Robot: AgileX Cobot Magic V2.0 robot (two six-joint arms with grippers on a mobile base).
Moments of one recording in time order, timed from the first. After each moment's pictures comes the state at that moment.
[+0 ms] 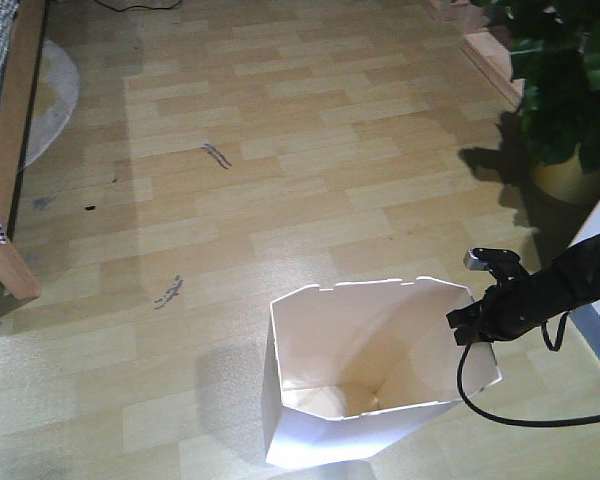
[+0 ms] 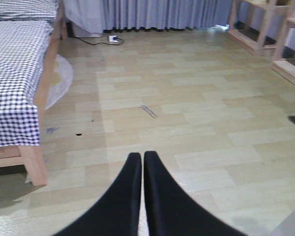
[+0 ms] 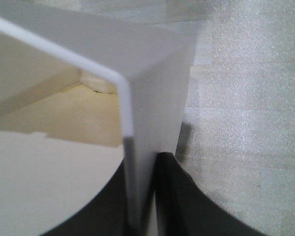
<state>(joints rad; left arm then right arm) 0.14 -0.01 0.03 0.04 0.35 -0.10 -0.19 2.40 -1.07 0.97 0.51 -1.28</state>
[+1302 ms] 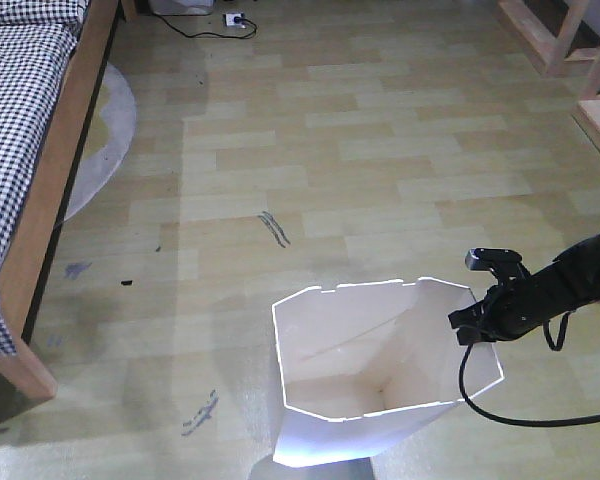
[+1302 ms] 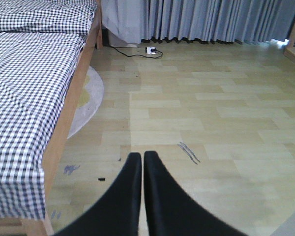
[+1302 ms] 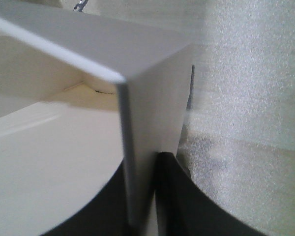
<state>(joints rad) 0.14 -0.01 0.03 0.04 0.35 -0.10 -0.19 2.40 -1.07 0.96 0.50 -1.29</state>
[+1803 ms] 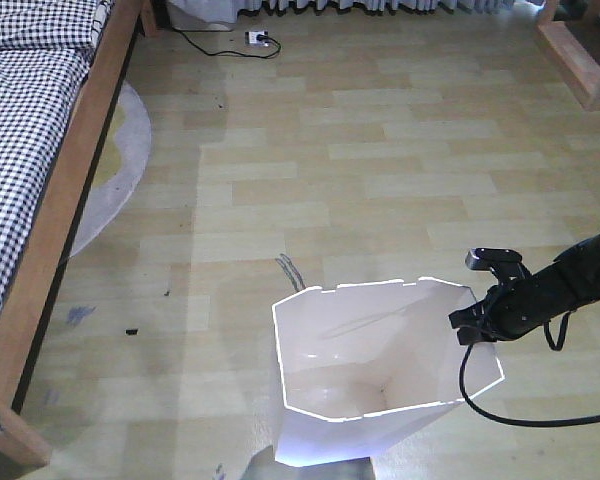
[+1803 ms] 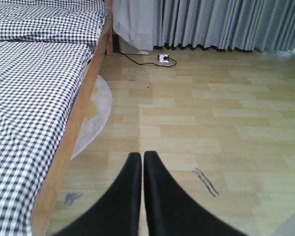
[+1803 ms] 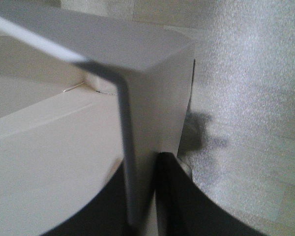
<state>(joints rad) 0.14 -0.01 0.03 0.04 0.35 -0.10 -0.19 2.40 -1.07 0.96 0.50 -1.28</state>
